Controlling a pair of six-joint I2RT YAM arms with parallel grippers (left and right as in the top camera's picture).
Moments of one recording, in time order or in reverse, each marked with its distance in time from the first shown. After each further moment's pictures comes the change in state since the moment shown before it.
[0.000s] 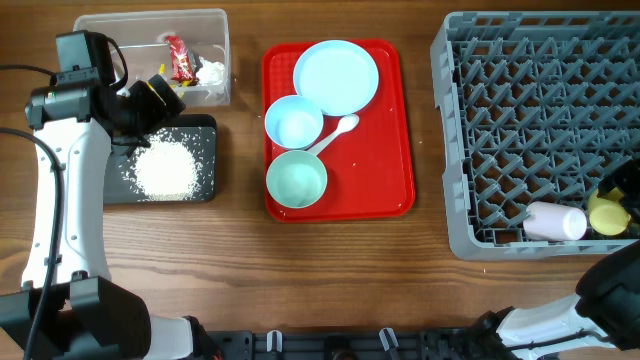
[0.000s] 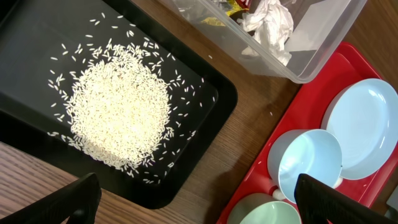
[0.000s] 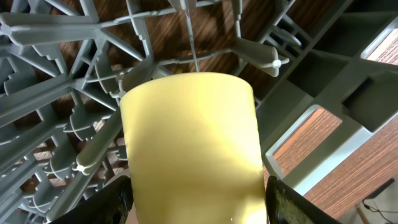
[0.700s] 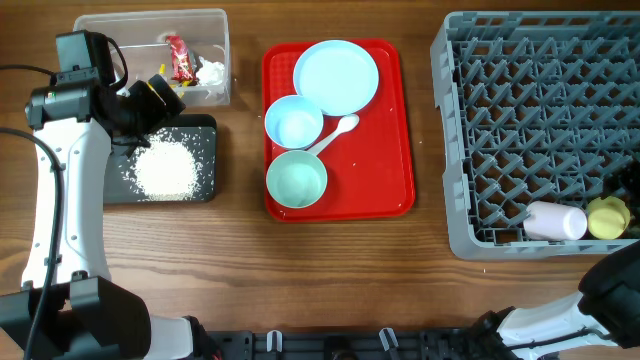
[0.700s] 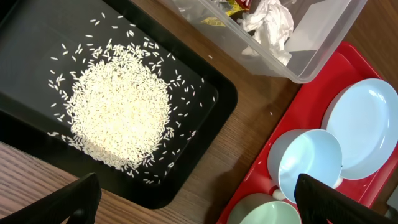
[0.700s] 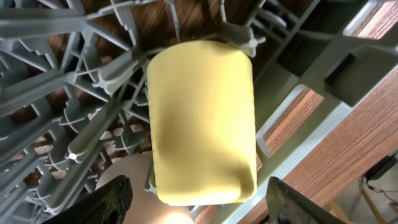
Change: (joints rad) left arm 0.000 0.000 0.000 0.000 0.000 0.000; right arm -0.017 0.014 0.057 -0.088 -0.003 0.034
